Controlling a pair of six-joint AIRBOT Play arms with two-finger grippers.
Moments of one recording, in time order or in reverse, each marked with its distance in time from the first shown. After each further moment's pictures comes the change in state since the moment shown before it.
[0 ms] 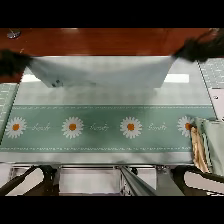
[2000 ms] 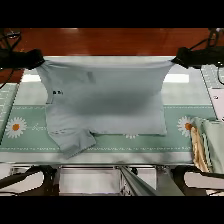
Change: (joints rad) left arm -0.323 -0.243 0.177 0.835 0.306 -0.474; right arm 0.019 -0.134 -0.172 -0.108 -0.325 0.024
